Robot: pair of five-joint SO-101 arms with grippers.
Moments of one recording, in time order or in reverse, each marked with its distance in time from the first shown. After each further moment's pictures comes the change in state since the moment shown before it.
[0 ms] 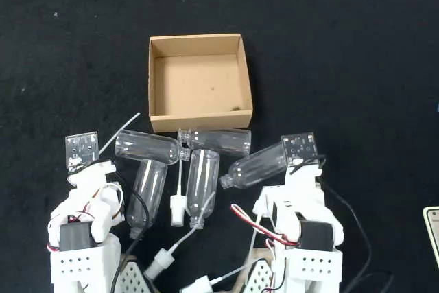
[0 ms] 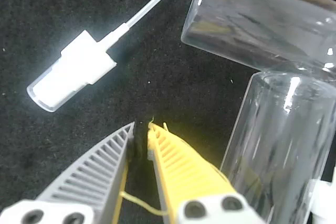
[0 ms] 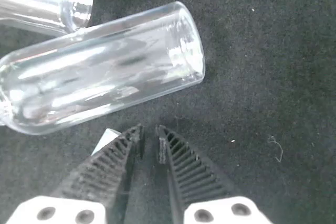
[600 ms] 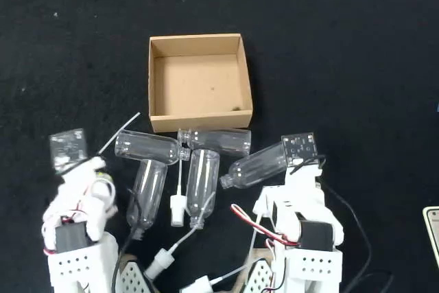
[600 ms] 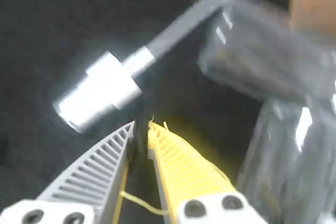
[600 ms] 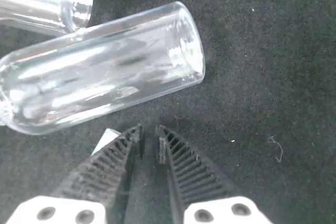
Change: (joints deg) left arm -5.2 0.0 0.0 -6.2 -0.2; right arm 0.0 0.0 0.0 0.0 0.0
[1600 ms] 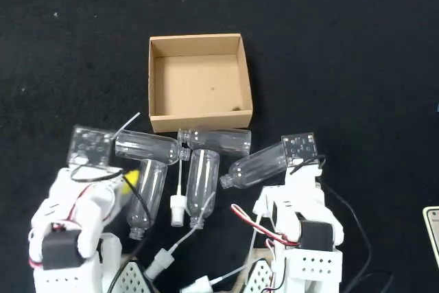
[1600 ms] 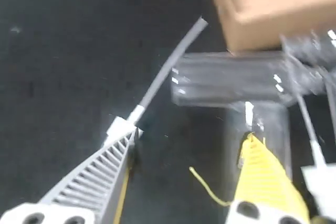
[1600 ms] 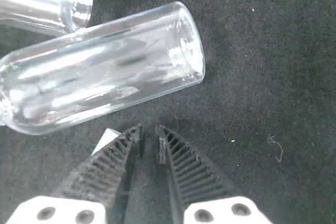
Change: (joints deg) left arm 6.2 2.4 -22.1 12.9 -20.4; right arm 0.0 0.0 0.0 0.0 0.0
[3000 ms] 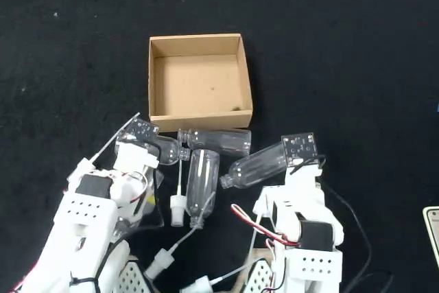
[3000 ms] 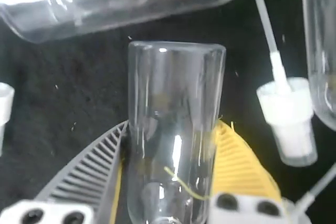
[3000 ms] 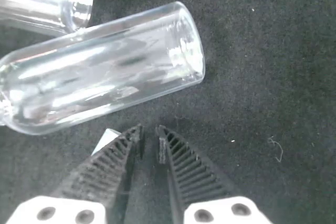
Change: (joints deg) left arm 15.4 45.5 0.6 -14.4 5.0; right arm 0.0 0.0 0.0 0.0 0.0
